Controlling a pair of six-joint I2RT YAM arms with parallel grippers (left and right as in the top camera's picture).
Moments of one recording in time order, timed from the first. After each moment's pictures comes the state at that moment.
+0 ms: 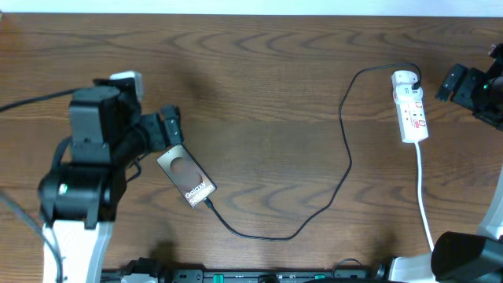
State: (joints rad) left arm -0.07 1.04 1.22 -0.92 0.08 -0.24; right arm -0.34 1.63 1.83 -1.35 -0.01 0.19
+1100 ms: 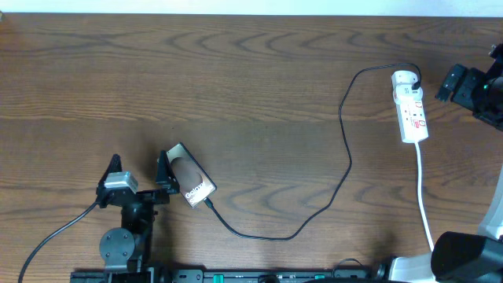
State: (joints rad) left arm 0.01 0.01 0.03 0.03 -0.01 -0.22; right arm -0.34 1.63 1.83 -1.35 -0.01 0.19
